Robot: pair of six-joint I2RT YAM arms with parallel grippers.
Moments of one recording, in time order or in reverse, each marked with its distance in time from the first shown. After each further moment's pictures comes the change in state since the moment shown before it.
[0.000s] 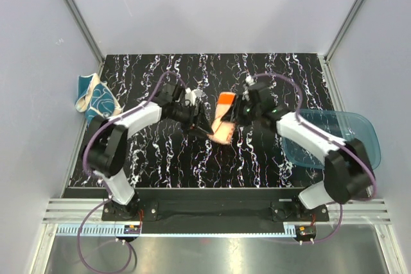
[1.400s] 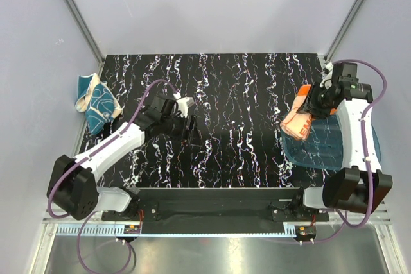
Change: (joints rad) left arm -0.108 -0.463 -0.204 -0.097 -0.393 0.085; right arm -0.719 -0.147 0.409 -0.890 0.024 -0.505
